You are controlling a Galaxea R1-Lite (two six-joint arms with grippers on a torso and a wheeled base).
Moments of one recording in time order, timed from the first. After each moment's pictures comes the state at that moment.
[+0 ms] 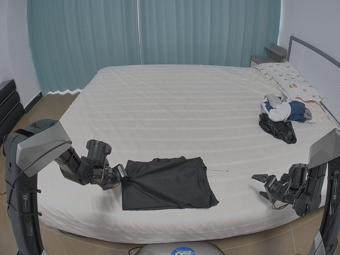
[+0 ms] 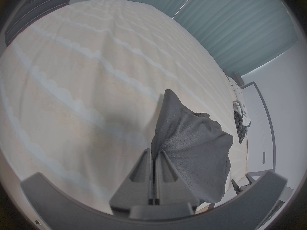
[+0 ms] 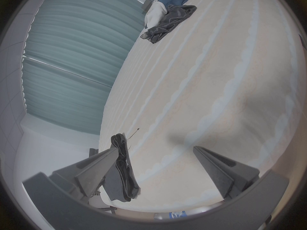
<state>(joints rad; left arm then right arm) -0.20 2.34 -1.02 -0.45 -0.21 -0.69 -0.01 2.38 -0.28 -1.55 0.34 0.93</state>
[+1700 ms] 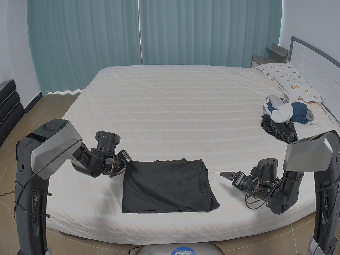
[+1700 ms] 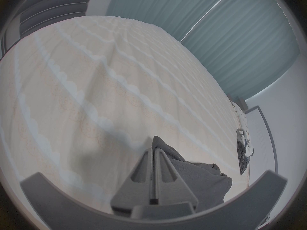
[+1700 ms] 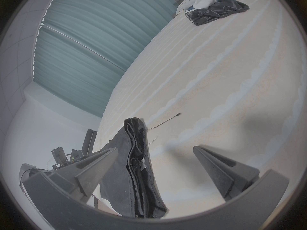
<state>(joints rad) -0.23 2.44 -1.25 -0.47 -0.02 -0.83 0.30 2.41 -0.56 -1.36 0.16 0.86</state>
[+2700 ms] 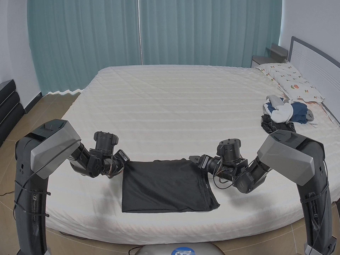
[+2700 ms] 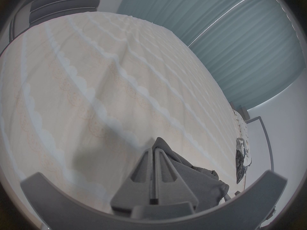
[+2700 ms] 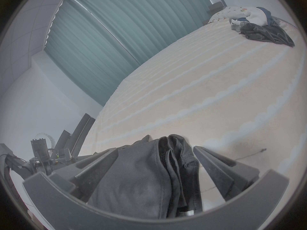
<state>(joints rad) -0.21 2.44 -1.24 -0.47 0.00 -0.91 0.45 2.52 -1.19 -0.87 0.02 0.68</state>
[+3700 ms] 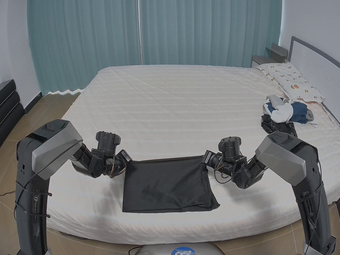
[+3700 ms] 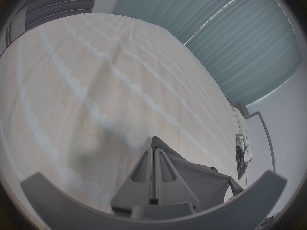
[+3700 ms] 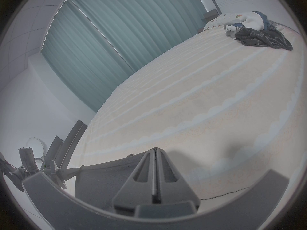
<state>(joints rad) -0.23 2.45 -1.25 -0.47 0.00 -0.88 0.40 2.61 -1.33 -0.85 -0.04 0.66</state>
